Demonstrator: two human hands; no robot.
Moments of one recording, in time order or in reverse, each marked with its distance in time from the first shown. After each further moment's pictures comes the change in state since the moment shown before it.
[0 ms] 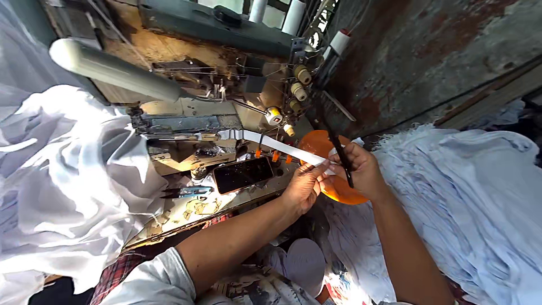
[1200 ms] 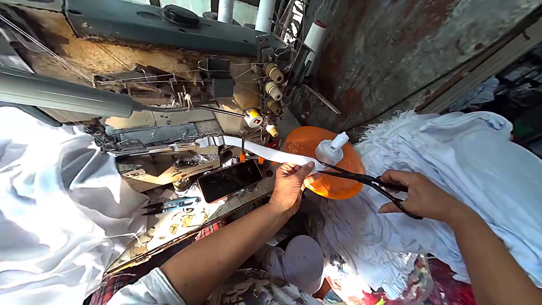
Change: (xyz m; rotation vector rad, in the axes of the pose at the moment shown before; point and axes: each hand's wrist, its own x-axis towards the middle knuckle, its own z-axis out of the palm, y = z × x) left_hand -0.002 -0.004 -0.001 0.120 0.084 0.189; right_hand -0.073 -0.012 -0.131 -0.662 -0.339 0.306
